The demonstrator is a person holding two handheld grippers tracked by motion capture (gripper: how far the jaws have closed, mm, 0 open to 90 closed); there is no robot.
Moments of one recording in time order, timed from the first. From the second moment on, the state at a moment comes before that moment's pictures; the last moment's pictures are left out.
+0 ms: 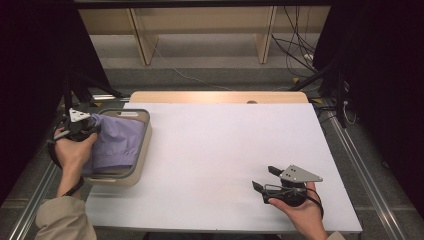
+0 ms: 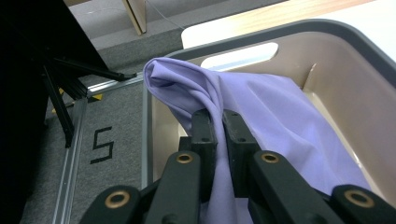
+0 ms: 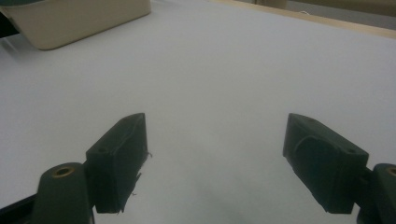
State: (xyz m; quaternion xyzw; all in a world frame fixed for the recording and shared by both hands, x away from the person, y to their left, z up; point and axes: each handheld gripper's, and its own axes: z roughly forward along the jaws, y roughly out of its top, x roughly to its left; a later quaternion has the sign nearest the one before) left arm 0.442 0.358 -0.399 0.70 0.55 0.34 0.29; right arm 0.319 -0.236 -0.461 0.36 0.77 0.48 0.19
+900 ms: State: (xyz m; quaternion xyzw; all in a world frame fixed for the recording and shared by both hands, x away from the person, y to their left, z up) left arm 0.446 0.363 -0.410 0.71 0.56 0.35 0.27; right arm 0.319 -0.235 -0.462 0.37 0.77 0.48 0.19
